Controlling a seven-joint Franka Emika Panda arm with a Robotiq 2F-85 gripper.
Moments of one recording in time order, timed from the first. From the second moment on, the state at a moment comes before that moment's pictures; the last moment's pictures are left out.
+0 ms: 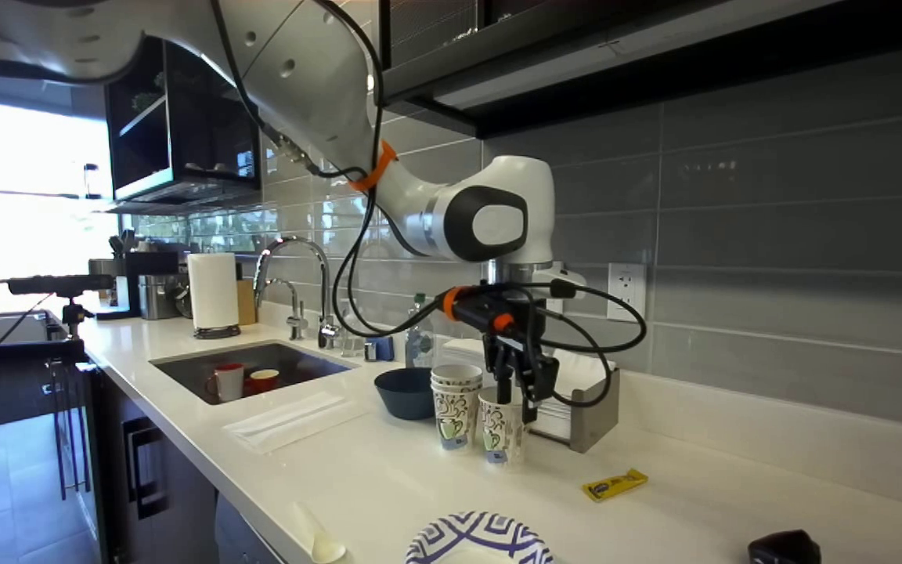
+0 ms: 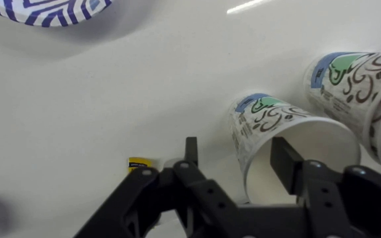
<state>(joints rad) -0.11 0.20 -0.11 -1.99 0.12 2.28 0.05</state>
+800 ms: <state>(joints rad) -0.11 0.20 -0.11 -1.99 0.15 2.29 0.03</state>
